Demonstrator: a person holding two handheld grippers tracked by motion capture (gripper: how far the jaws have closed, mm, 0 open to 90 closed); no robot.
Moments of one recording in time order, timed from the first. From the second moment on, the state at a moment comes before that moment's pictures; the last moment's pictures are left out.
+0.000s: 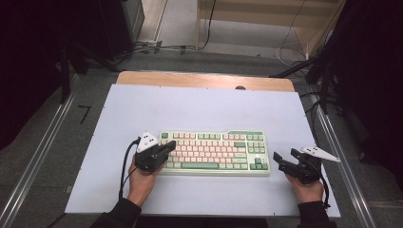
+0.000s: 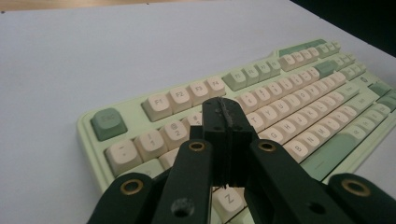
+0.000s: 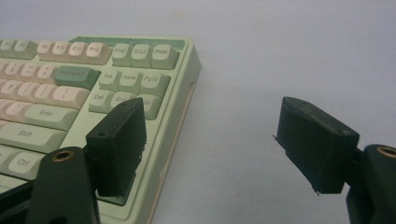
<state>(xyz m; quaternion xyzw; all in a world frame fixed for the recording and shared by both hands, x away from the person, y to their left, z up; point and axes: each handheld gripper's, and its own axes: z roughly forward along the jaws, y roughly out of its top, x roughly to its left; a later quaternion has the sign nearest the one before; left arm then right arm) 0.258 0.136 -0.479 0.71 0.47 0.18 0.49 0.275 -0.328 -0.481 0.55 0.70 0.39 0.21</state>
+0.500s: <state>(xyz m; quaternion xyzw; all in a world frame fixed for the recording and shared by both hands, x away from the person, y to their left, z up) 0.283 0.091 -0.484 0.74 0.46 0.17 0.46 0.275 -0.326 -0.481 0.55 0.71 0.39 0.21</state>
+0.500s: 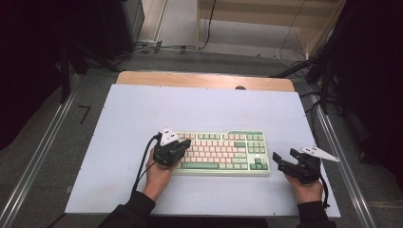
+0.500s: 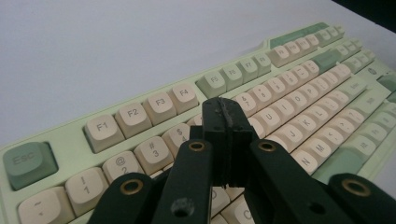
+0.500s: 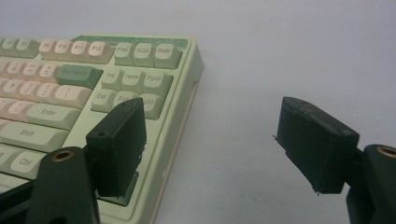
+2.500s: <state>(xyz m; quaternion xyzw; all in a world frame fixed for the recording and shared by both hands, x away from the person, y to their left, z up) 0.293 0.068 -0.489 0.76 0.47 0.15 0.43 0.275 -0.324 -0.482 0.55 0.71 0.39 0.21</state>
